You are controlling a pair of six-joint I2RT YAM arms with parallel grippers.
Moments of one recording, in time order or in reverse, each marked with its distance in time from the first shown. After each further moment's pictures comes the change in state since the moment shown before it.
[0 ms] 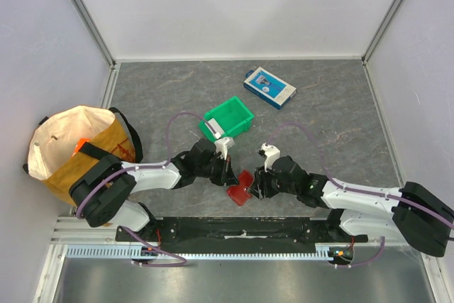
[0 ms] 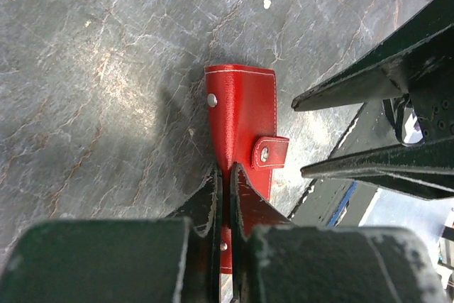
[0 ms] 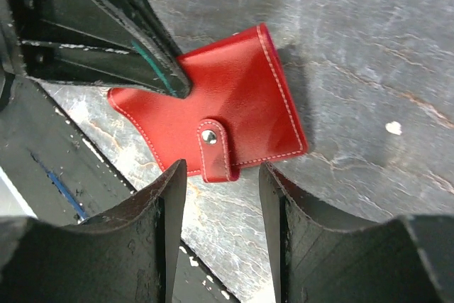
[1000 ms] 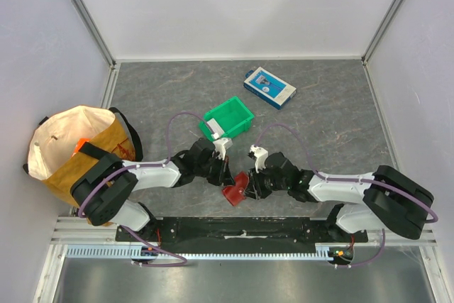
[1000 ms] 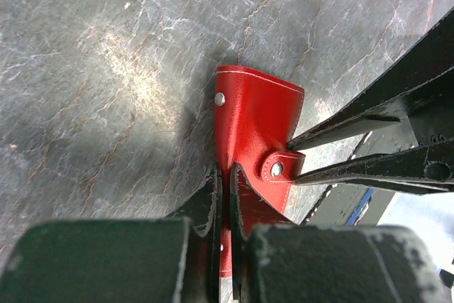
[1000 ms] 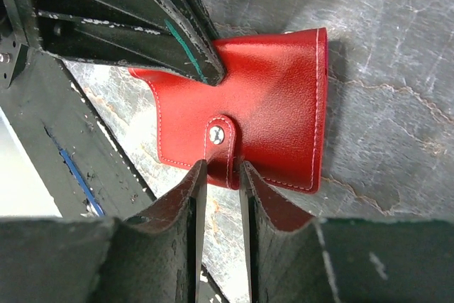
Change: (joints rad) left arm 0.023 0.018 0.010 -0.063 0.000 0.050; right arm -0.024 0.233 0.031 0.176 -0.224 -0.065
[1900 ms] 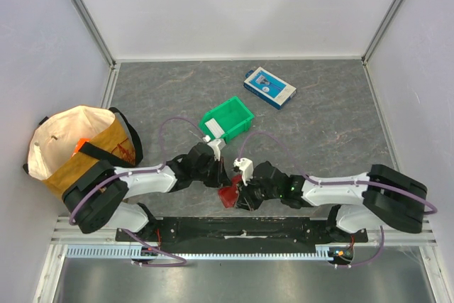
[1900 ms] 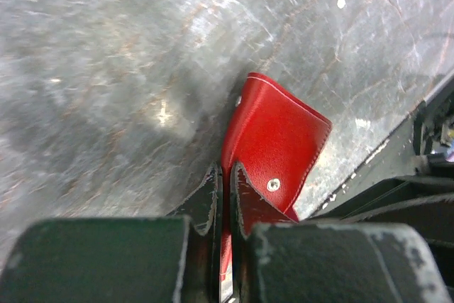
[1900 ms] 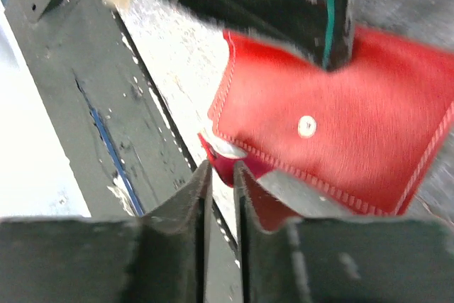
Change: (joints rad) left arm -0.025 -0.065 -0.040 -0.039 -0.135 -0.158; right arm 0.178 0.063 0.077 -0.003 -0.002 -0.088
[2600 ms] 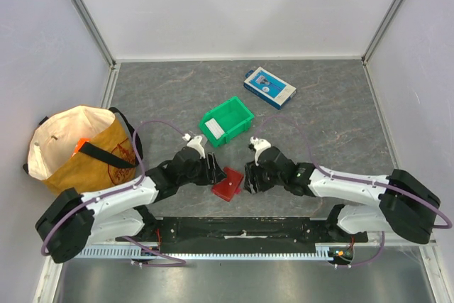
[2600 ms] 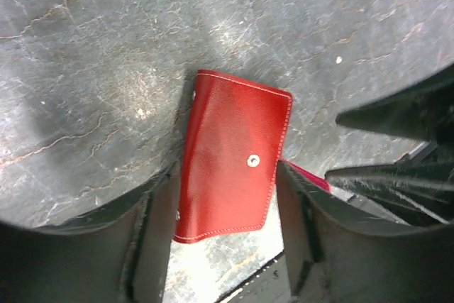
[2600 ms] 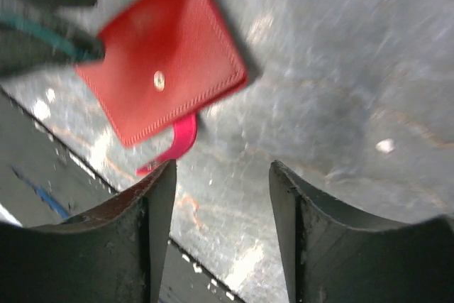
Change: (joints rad) left arm 0.005 -0.293 -0.086 -0.114 -0.236 -0.095; right arm -0.130 -0.124 0.068 -0.335 0.226 0.109
